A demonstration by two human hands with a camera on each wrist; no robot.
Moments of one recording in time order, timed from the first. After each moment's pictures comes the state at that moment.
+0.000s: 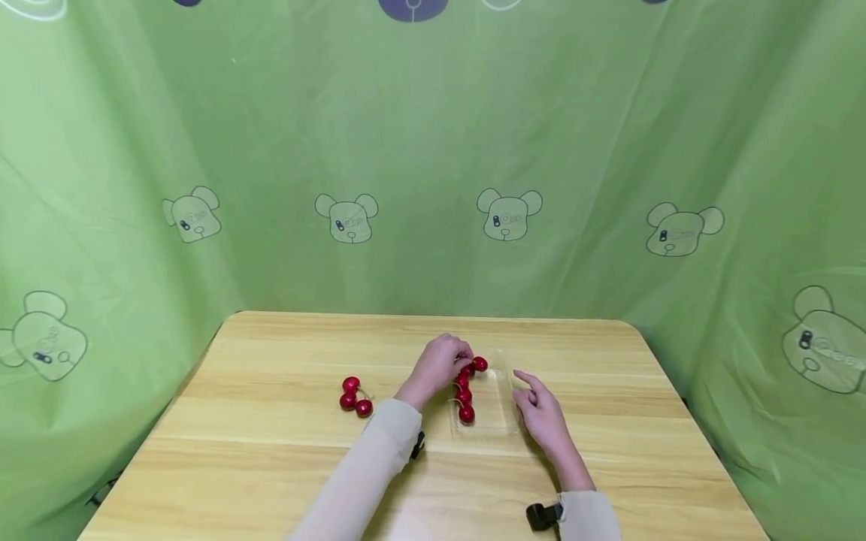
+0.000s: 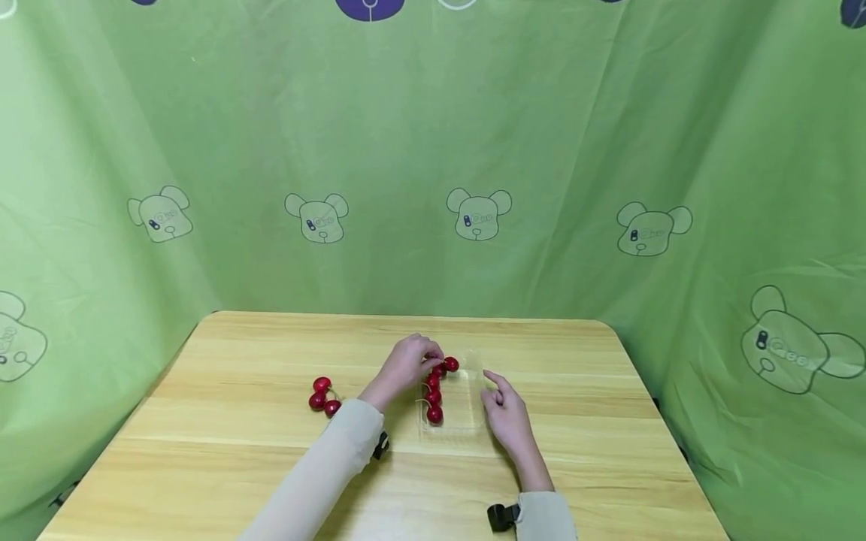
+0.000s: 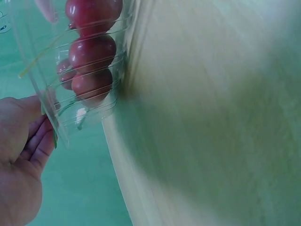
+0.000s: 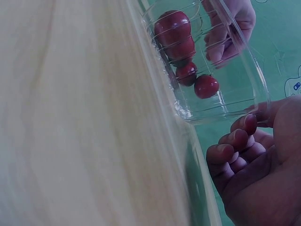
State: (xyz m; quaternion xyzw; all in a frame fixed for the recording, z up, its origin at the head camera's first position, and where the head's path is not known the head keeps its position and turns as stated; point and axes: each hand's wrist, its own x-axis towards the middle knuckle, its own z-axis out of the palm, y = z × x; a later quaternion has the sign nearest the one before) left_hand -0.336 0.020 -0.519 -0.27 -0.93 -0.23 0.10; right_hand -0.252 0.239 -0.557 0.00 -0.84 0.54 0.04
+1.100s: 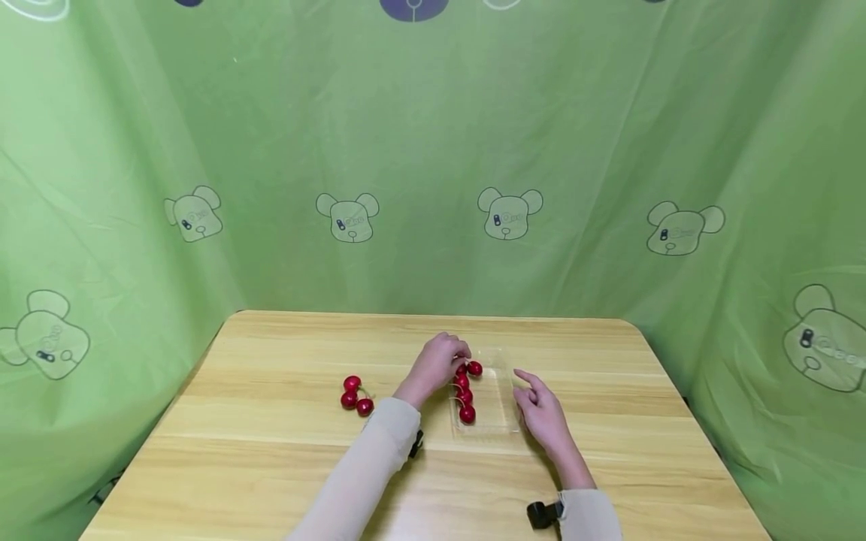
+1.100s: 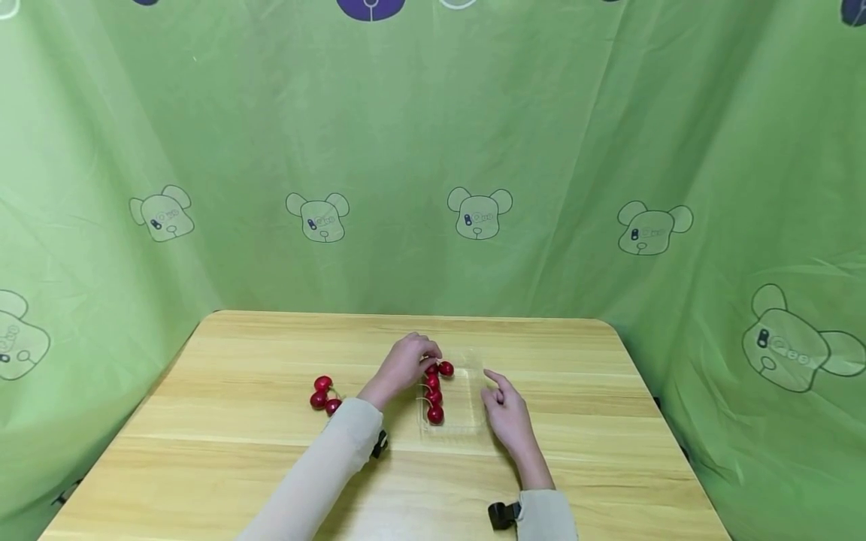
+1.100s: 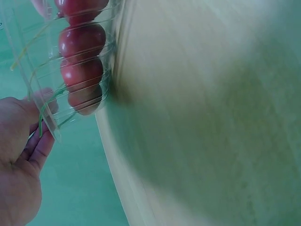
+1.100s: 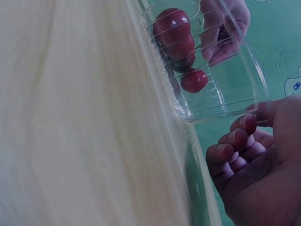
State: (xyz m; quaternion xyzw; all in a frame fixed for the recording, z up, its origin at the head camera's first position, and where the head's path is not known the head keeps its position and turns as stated) left_hand -0.338 0.014 -0.523 -0.27 -0.93 -0.22 0.11; right_hand -0.254 0.240 -0.563 0.00 -0.84 0.54 0.04
